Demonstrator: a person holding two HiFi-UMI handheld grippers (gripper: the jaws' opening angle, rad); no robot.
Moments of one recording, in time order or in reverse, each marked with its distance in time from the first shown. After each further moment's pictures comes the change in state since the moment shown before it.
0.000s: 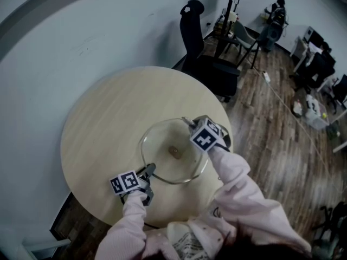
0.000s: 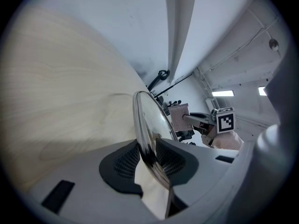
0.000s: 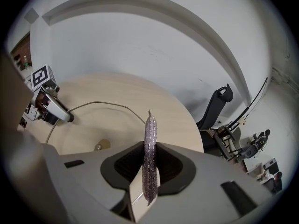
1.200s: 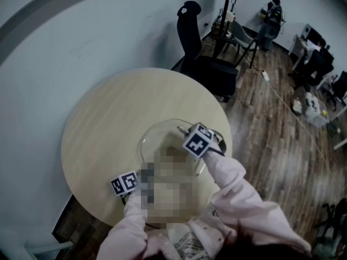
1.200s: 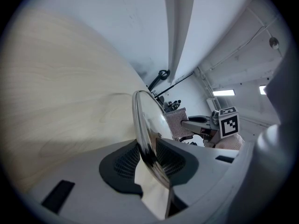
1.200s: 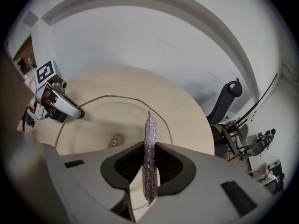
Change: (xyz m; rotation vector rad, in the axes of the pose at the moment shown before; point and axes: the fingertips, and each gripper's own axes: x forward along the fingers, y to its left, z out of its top) left arm 0.001 -0.004 -0.003 0.004 -0.003 0.014; right arm 0.002 0.039 -0.017 -0.008 0.086 0.090
